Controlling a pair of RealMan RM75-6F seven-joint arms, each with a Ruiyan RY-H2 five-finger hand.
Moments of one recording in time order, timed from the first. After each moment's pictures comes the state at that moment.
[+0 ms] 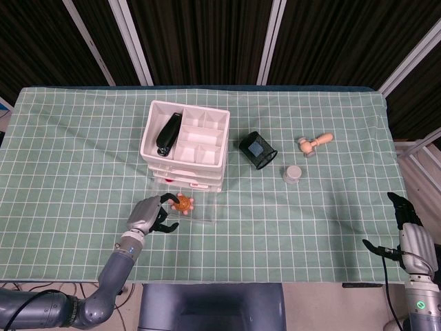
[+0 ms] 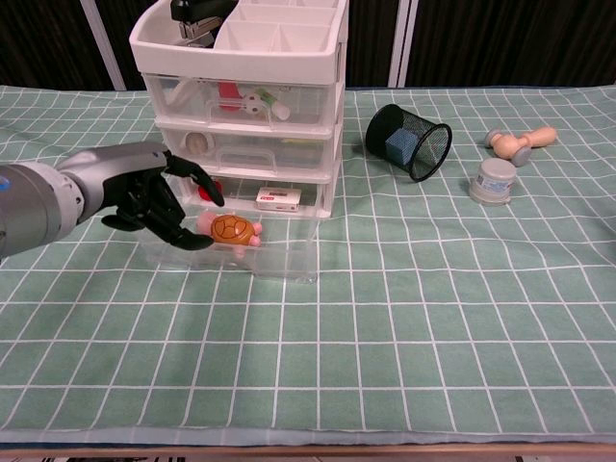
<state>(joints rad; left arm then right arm) -0.74 -1.57 -0.23 -1.90 0.58 1.17 0.42 0.06 -1.17 0.14 -1.66 -1.37 1.44 0.18</state>
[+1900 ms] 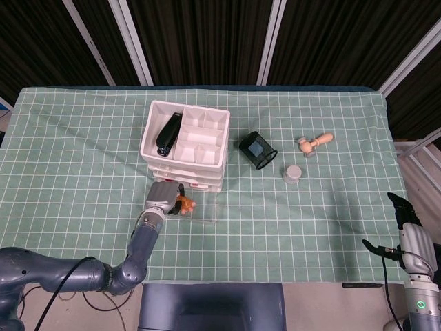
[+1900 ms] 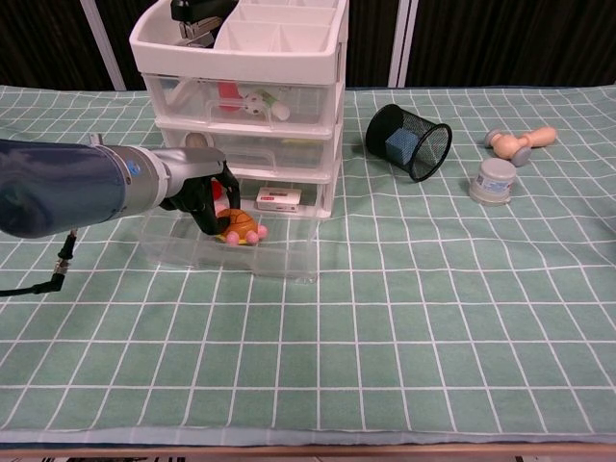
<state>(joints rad) -1.04 -1.67 -0.27 -1.60 0.23 1.08 0.79 0.06 -1.16 0.14 -1.68 -1.35 1.43 0.19</state>
